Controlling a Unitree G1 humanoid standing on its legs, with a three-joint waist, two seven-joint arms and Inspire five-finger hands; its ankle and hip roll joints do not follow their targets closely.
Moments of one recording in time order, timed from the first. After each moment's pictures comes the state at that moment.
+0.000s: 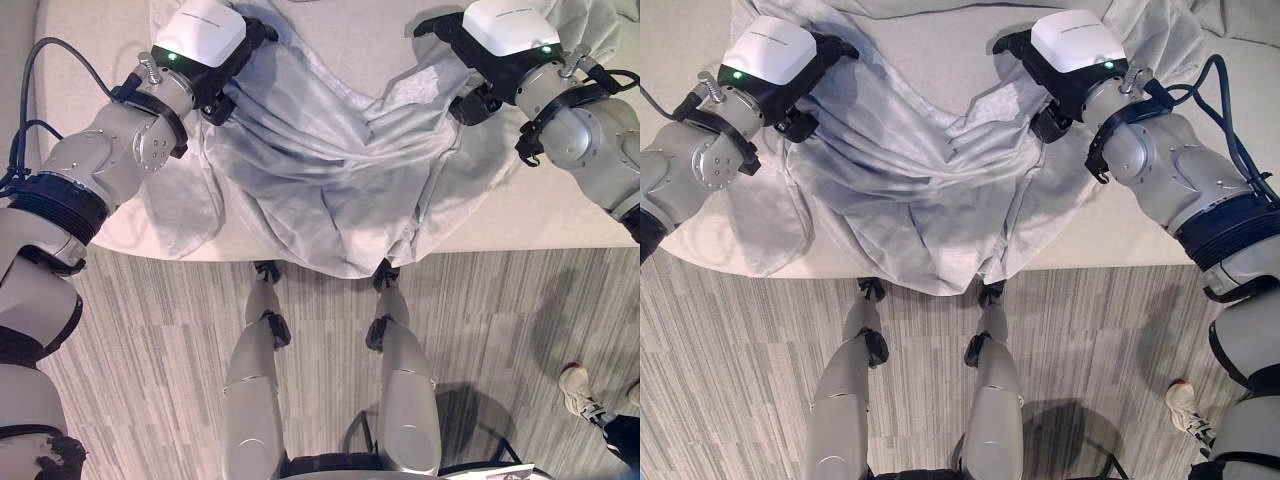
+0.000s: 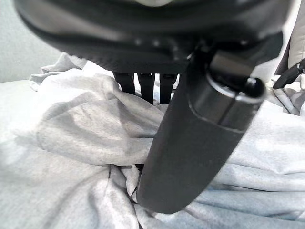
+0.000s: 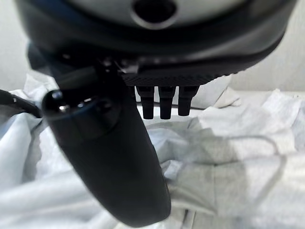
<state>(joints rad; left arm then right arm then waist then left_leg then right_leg) -1.34 0.95 -0.96 0.67 0.37 -0.17 0.21 -1.34 -1.06 0.99 0.48 -0.23 -0.10 -0.10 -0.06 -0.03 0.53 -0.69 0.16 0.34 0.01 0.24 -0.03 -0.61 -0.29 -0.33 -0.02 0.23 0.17</state>
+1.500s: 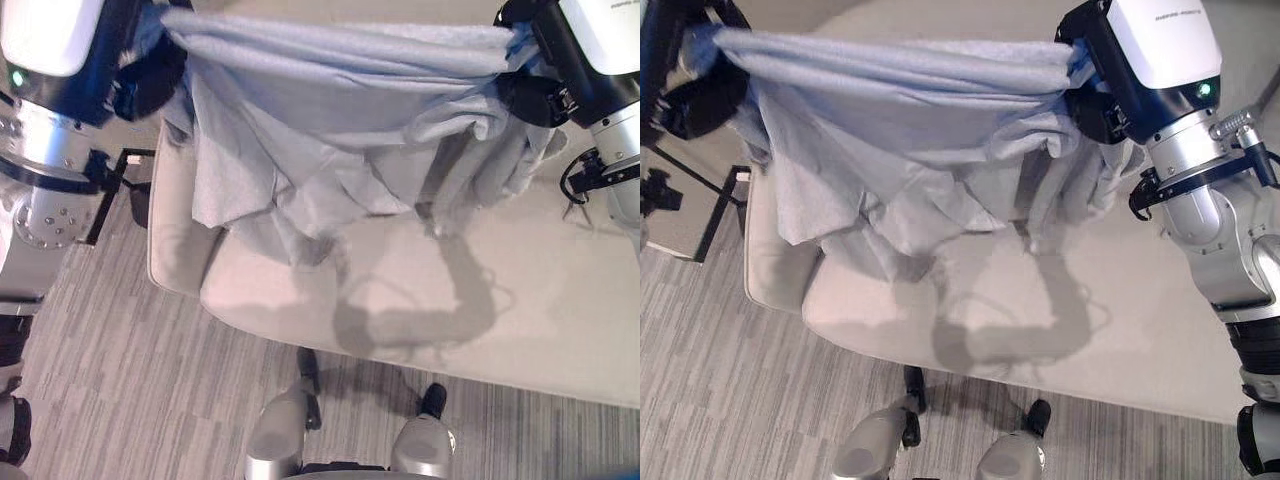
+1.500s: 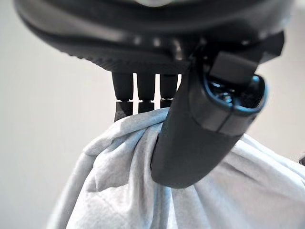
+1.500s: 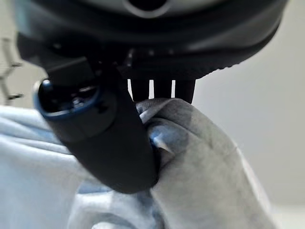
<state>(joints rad) -0.63 1.08 0.01 -0.06 0.40 -0.23 0.35 -0.73 -1.19 0.16 -0.05 -0.42 -0.10 -0.18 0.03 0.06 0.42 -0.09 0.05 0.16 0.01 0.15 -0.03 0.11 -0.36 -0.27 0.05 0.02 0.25</state>
